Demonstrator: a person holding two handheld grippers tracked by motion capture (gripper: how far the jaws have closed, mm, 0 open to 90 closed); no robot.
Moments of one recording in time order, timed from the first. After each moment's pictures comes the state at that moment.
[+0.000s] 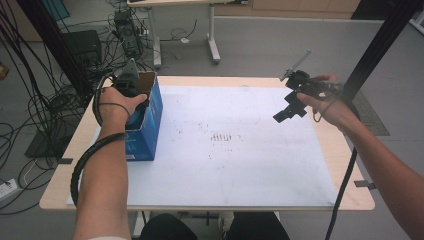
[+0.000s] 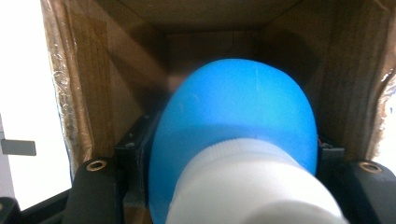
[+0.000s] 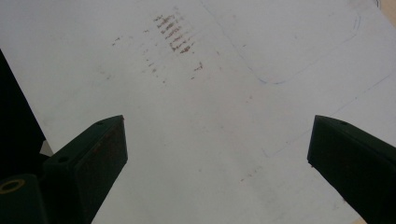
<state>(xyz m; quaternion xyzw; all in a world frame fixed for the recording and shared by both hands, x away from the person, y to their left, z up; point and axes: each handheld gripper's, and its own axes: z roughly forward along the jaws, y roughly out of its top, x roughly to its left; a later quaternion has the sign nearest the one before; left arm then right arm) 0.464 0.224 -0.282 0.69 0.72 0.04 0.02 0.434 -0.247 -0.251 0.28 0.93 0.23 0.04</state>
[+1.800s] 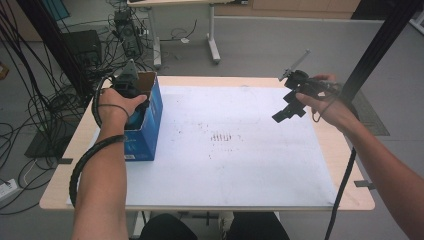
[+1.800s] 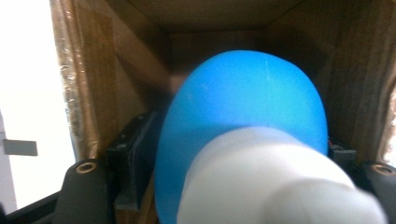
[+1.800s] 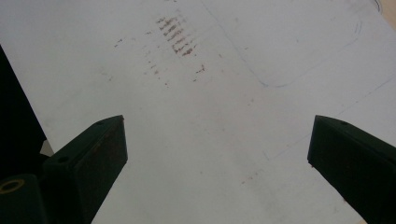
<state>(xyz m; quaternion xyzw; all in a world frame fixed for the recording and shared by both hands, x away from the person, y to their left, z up) 0.461 0.225 -0.281 0.69 0.72 0.05 0.01 0.433 -0.243 -0.250 0.27 0.93 0.23 0.04</state>
